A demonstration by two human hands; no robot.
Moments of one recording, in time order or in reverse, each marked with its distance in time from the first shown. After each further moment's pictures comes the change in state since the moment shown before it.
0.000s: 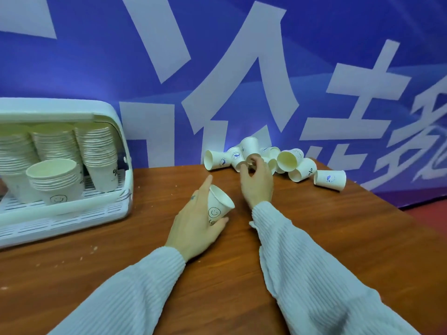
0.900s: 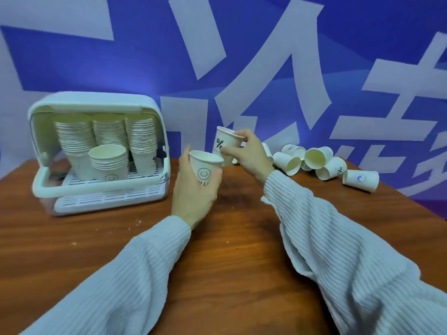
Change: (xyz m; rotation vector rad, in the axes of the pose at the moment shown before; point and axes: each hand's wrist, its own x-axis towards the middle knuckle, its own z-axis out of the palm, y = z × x) left_hand -0.004 0.002 -0.061 -0.298 0.417 -0.183; right_hand -0.012 -0.102 0.012 0.366 -0.512 -0.058
